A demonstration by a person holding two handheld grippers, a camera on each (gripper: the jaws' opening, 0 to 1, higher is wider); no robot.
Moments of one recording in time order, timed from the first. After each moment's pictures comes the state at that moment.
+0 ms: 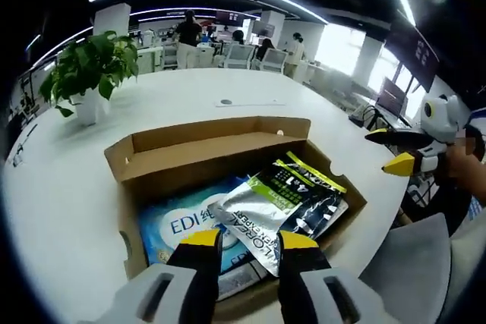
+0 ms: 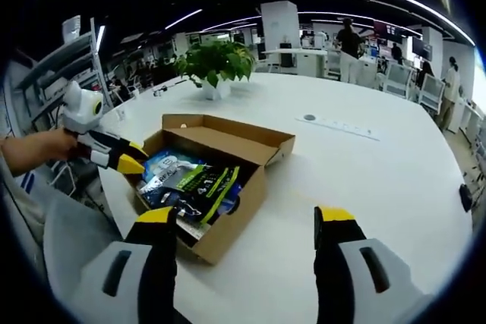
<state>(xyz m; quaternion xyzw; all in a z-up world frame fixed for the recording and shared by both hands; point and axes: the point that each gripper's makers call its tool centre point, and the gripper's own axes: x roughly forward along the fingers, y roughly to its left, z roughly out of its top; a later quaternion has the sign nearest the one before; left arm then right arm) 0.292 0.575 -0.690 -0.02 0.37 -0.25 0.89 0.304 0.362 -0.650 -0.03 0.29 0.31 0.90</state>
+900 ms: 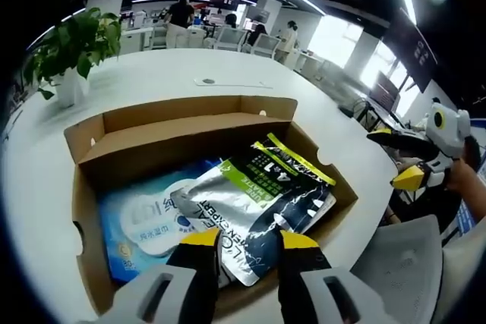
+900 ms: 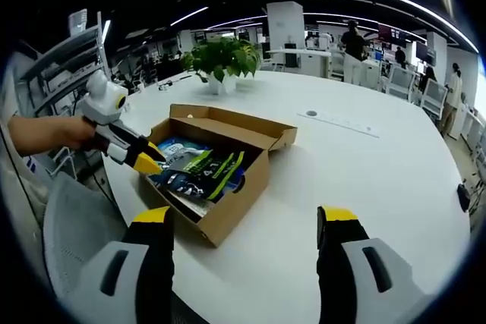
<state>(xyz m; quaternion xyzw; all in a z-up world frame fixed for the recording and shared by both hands) 0.286 0.543 -0.711 -0.04 0.41 -0.28 0.87 0.279 0.355 -0.657 -0.05 0.28 0.33 0.90</state>
